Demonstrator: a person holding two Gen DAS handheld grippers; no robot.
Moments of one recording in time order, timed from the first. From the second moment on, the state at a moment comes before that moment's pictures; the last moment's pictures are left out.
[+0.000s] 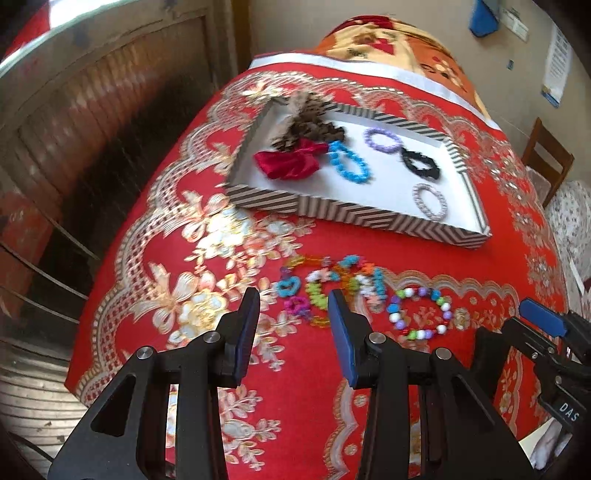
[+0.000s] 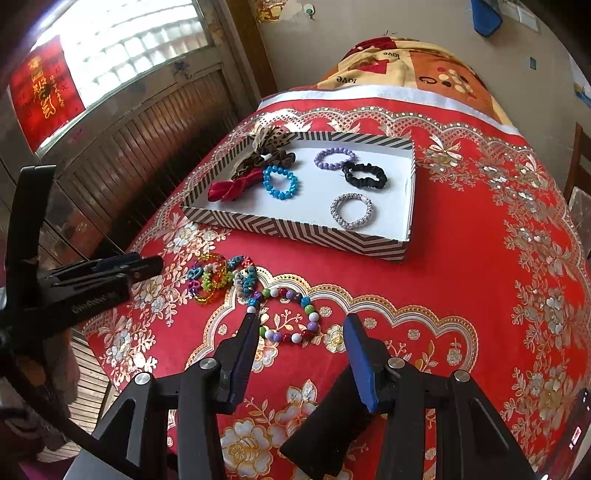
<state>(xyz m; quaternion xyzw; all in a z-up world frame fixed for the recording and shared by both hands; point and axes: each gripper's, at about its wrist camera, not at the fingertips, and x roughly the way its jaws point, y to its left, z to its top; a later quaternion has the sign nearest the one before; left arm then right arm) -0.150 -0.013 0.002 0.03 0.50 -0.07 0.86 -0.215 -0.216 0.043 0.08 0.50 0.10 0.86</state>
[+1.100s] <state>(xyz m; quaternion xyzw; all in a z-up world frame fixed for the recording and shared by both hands) -0.064 -0.012 -0.069 0.05 0.59 -0.15 0.79 -0.160 -0.198 -0.031 0.06 0.56 0.09 0.82</state>
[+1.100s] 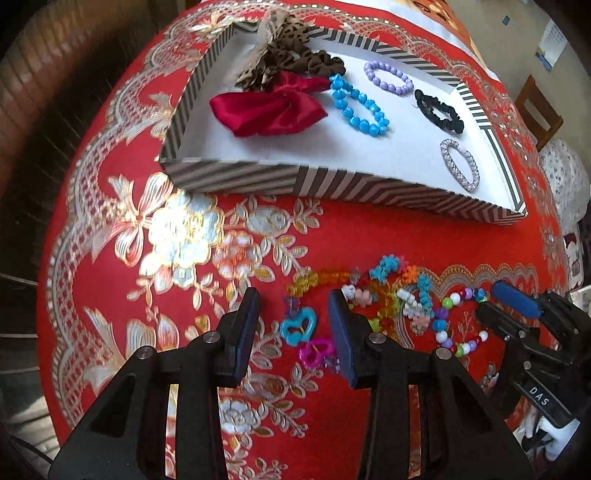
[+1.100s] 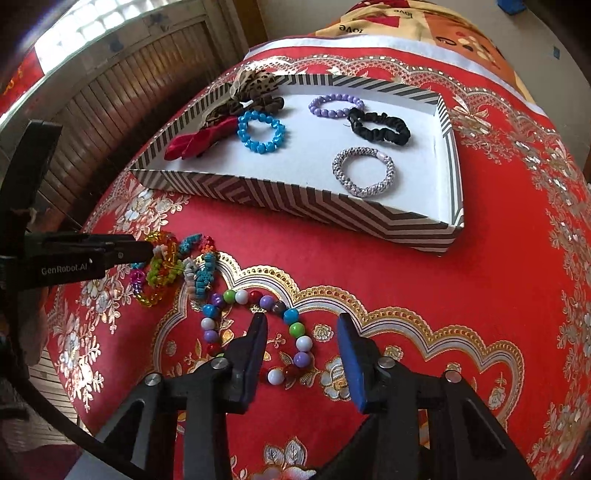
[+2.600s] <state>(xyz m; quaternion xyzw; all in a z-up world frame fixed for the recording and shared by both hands) -0.059 -0.085 0.063 0.05 0.47 -0.22 0.86 -0.155 -0.262 0.080 0.08 0.42 0.09 0.90</state>
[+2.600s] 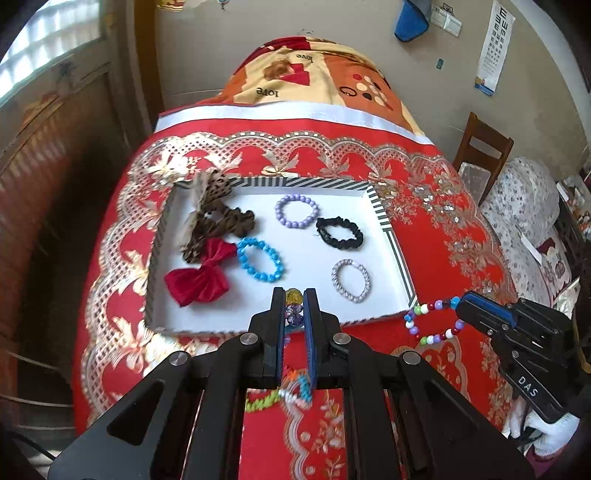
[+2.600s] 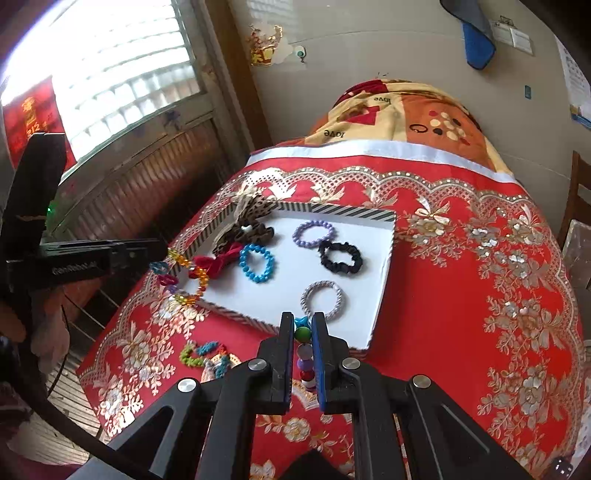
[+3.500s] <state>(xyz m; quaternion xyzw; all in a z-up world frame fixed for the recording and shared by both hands) 0.031 -0.057 -0.029 0.04 0.55 -0.18 0.82 -0.002 -0.212 0.023 0.09 0.48 0.12 0.86</state>
